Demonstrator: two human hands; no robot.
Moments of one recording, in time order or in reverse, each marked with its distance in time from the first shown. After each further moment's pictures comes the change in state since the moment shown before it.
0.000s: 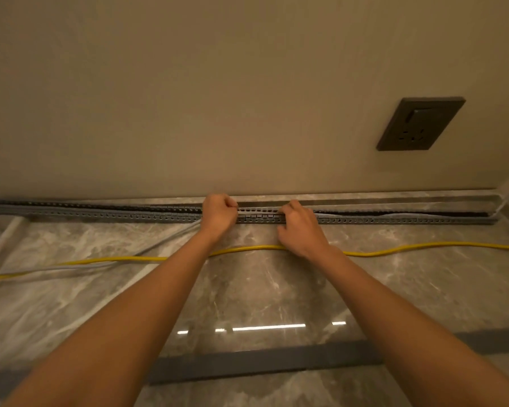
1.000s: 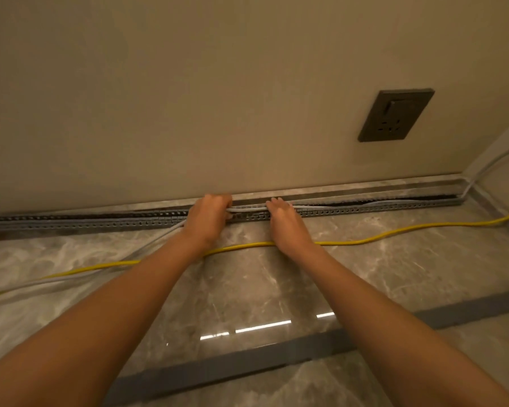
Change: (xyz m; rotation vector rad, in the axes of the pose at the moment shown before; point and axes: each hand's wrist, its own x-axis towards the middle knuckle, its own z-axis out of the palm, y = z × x) left_hand -0.005 -0.008 -0.017 0.469 -0.118 0.515; right_hand 0.002 -0.009 0.015 -0.029 0.069 0.030
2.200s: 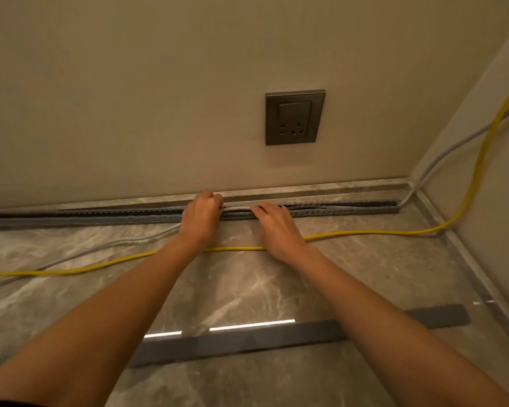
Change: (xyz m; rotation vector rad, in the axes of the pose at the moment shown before) left_hand 0.029 0.160 0.059 0.172 0.049 -0.141; right_hand -0.023 0.162 -0.050 0.004 -0.025 -0.204
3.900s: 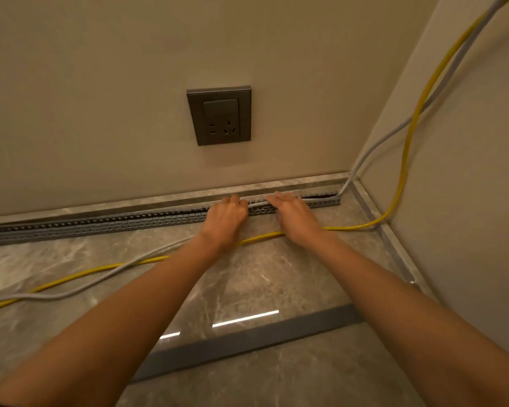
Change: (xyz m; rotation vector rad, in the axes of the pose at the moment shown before) left_hand 0.016 0.133 0.030 0.296 -0.076 0.365; right_hand -0.020 0.126 -0.043 -0.071 0.037 0.125
